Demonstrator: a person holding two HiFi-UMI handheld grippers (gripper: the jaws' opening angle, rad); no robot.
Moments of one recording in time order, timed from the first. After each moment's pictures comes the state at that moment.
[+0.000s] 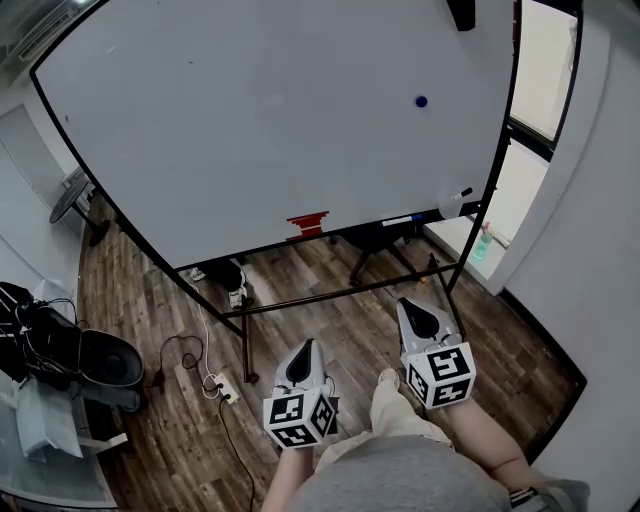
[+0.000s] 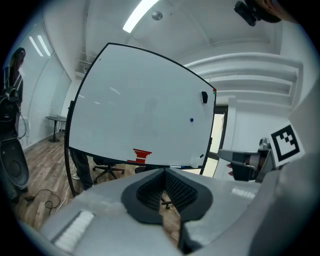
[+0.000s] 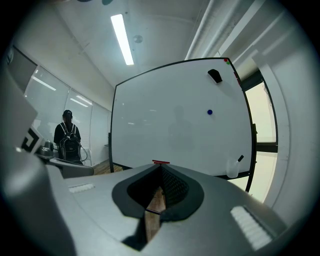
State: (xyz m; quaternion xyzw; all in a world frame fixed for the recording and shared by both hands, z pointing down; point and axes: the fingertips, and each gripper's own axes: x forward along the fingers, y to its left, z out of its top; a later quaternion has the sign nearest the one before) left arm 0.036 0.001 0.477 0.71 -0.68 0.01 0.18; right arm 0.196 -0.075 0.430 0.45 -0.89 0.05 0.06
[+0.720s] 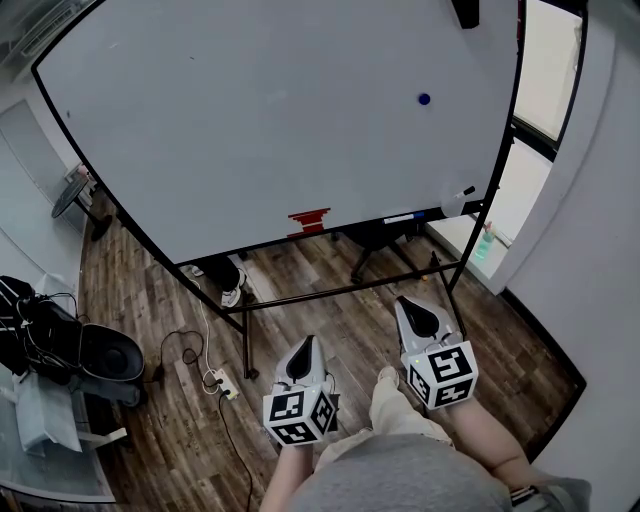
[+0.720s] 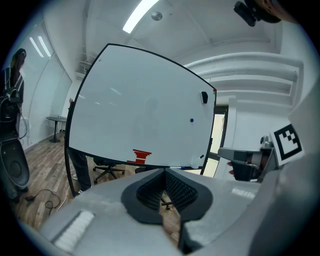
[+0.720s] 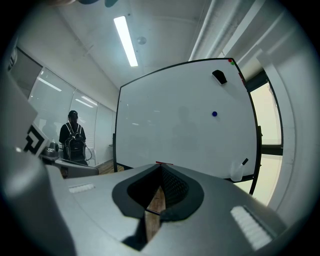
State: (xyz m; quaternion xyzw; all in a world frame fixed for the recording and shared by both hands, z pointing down) left arm 0.041 -0.001 0.476 0.71 -0.68 0.01 0.18; right arm 0.195 -0.072 0.425 0.42 -0.90 0.04 0.06
